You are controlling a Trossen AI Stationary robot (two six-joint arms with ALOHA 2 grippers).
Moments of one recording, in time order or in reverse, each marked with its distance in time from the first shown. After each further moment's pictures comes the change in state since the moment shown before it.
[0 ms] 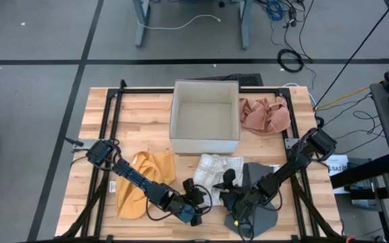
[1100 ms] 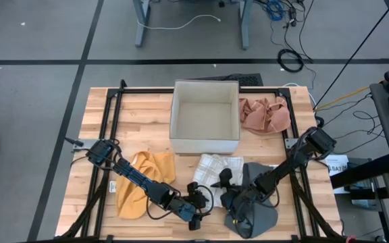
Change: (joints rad) left arm 0.008 0.000 0.000 0.074 0.162 0.084; right arm -0.055 0.000 0.000 0.030 -0.136 -0.005
